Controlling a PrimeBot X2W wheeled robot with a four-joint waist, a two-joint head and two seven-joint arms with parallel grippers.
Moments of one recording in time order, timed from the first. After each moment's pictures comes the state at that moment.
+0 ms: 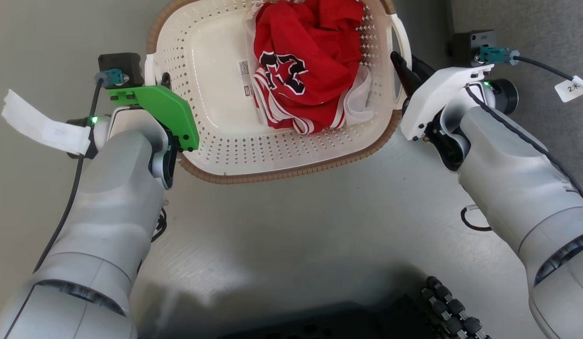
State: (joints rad) left arm -1.03 -0.01 -0.62 1.20 -0.72 0.08 -0.13; right arm -1.02 -0.11 0.88 1.16 0.86 0.12 -0.23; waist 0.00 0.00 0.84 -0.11
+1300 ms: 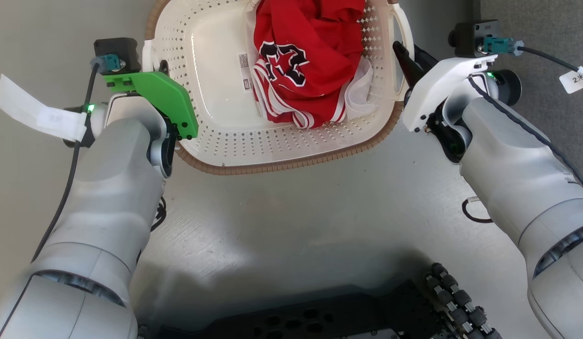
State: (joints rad) left arm -1.07 -0.02 -0.62 1.23 -0.73 0.08 -0.12; right arm -1.06 -0.10 0.88 1.20 0.86 0.13 -0.25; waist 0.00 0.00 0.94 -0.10
